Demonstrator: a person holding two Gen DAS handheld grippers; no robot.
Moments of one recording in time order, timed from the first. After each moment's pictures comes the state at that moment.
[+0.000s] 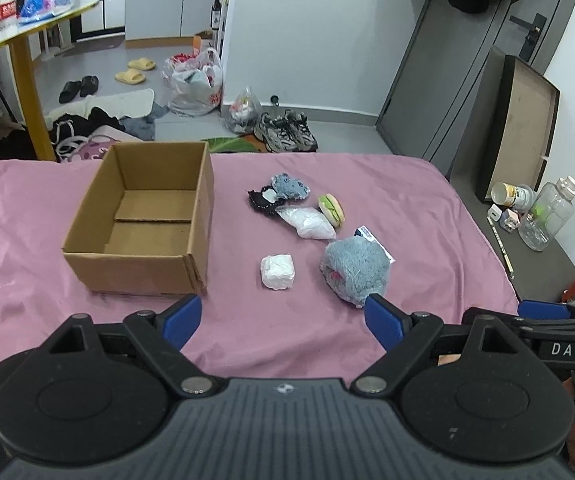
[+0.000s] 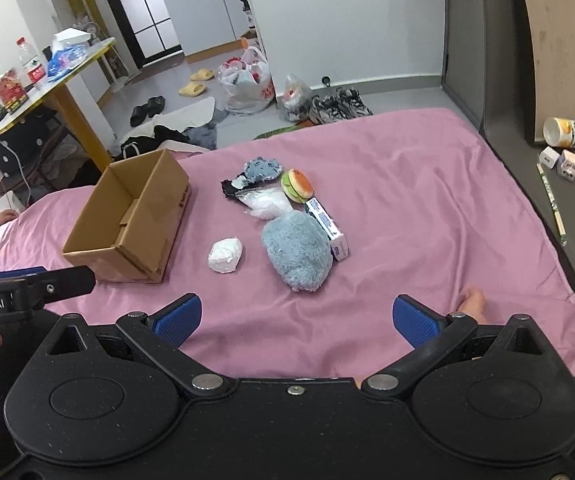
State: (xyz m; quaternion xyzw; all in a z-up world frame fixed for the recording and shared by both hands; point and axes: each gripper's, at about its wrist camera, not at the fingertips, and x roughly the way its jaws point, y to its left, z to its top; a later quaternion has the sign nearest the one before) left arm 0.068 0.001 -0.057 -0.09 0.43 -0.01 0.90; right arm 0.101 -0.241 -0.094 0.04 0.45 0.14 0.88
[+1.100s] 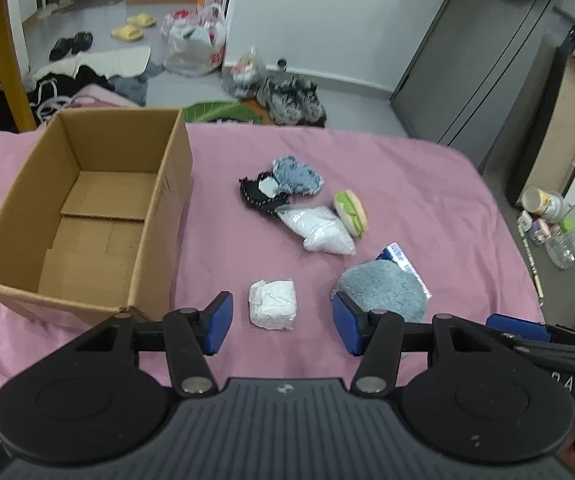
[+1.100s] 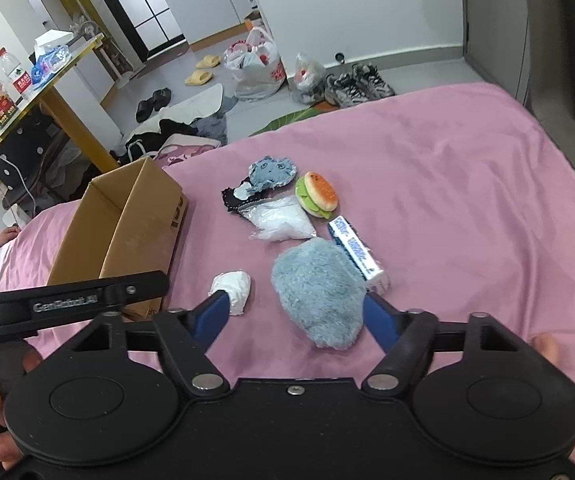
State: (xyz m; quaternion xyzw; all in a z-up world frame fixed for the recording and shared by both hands) left arm 0.178 0.006 -0.124 -0.13 0.49 0.00 0.86; right arm 0.191 -0.216 -0.143 0.08 0.48 0.17 0.86
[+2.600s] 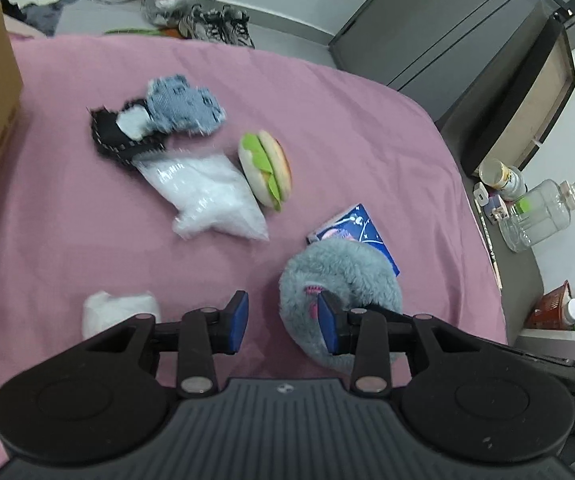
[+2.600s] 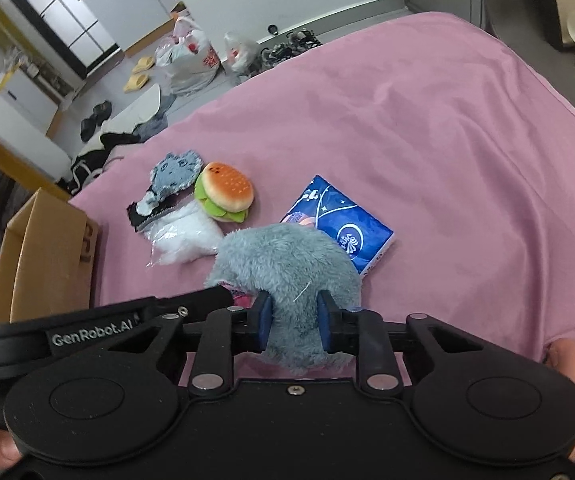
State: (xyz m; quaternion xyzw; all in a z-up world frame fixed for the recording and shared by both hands) left arm 0.259 -0.042 -0.218 -0.21 0.54 -0.12 0.81; right arm 0.239 -0.255 -0.209 0.14 0.52 0.09 0.84
